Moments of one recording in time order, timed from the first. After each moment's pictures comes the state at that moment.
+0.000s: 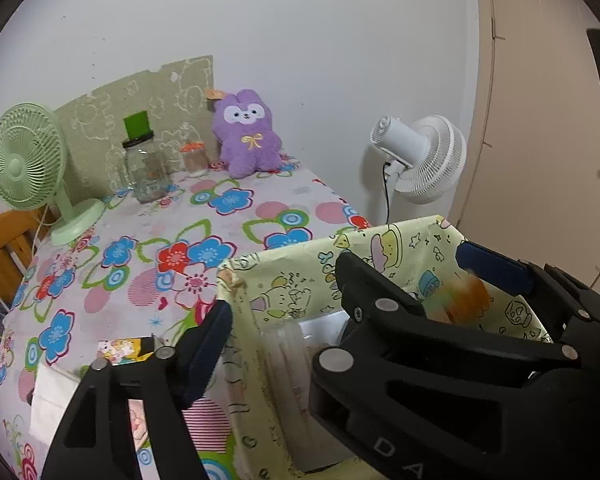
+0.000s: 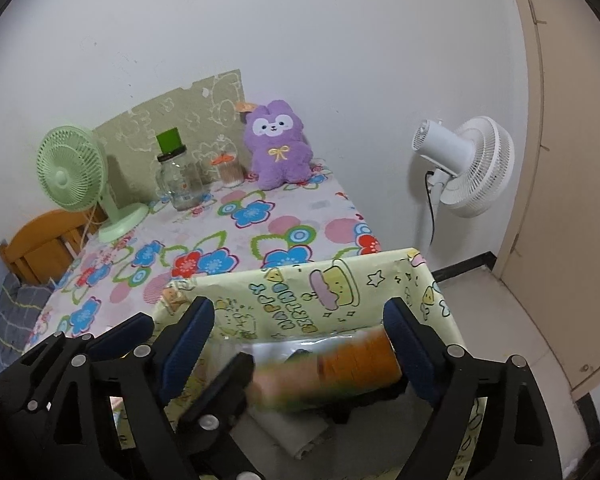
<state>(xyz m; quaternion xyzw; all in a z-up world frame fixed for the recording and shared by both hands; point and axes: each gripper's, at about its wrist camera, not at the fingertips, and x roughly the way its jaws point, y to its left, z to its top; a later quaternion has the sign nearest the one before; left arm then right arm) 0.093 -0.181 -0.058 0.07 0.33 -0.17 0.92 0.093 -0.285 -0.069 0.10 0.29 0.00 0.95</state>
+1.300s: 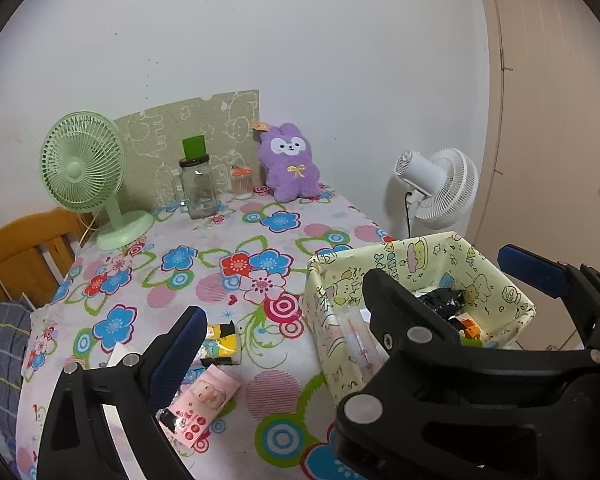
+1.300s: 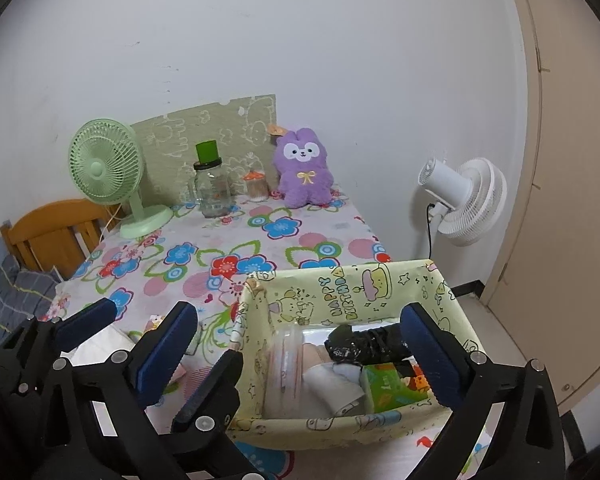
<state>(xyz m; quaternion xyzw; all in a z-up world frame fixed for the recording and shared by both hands) 0.043 -0.110 -0.026 0.06 0.28 -0.15 0.95 0.034 -0.216 -0.030 0.05 0.25 -0.02 0.97</state>
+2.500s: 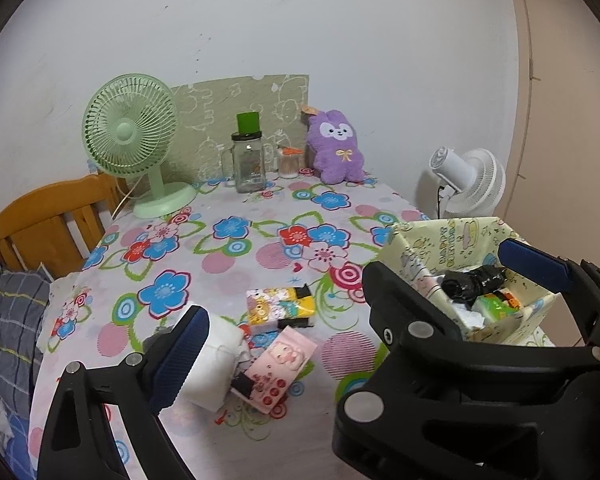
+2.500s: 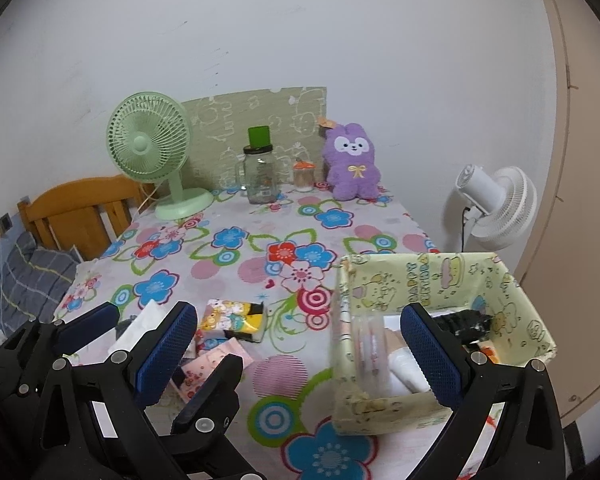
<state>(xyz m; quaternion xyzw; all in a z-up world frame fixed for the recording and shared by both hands) 0.035 -0.032 -0.040 0.04 0.30 -0.11 0.95 0.030 -0.135 -0.038 0.02 0.26 0.02 0.96</state>
